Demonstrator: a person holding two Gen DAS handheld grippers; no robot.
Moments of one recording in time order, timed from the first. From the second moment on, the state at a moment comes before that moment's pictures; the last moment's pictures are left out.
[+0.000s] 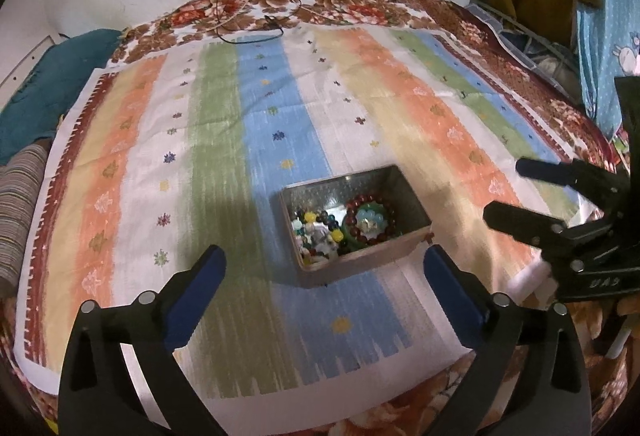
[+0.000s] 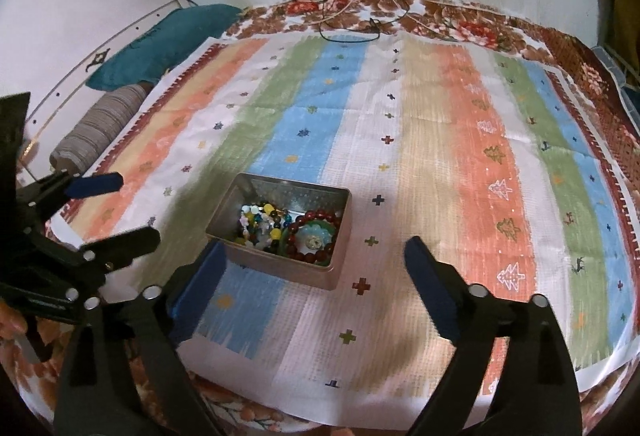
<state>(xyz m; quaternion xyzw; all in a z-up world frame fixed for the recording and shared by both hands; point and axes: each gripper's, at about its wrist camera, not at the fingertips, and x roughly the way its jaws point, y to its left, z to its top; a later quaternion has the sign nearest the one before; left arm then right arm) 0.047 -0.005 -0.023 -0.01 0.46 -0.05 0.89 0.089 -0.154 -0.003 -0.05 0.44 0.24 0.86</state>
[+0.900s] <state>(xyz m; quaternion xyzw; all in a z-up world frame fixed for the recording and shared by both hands) 0.011 -0.008 -0.010 -0.01 0.42 -0.02 0.91 0.058 -0.161 0.010 -0.04 0.42 0.26 0.87</state>
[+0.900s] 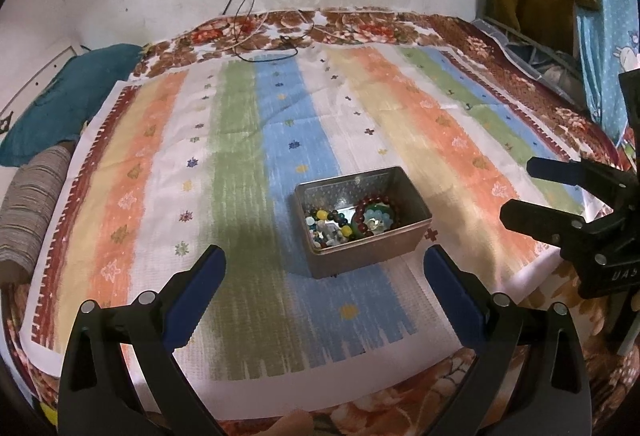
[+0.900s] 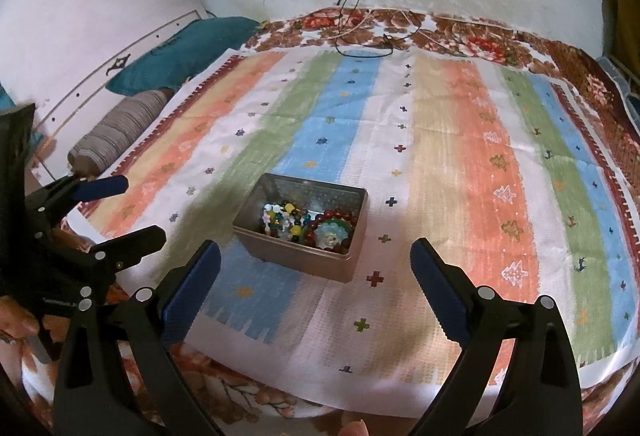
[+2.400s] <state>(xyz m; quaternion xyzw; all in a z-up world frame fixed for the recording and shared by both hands) 0.008 -0.008 -0.007 -0.01 0.42 -0.03 0.91 0.059 -0.159 0.008 -0.04 0.42 0.27 0.87</state>
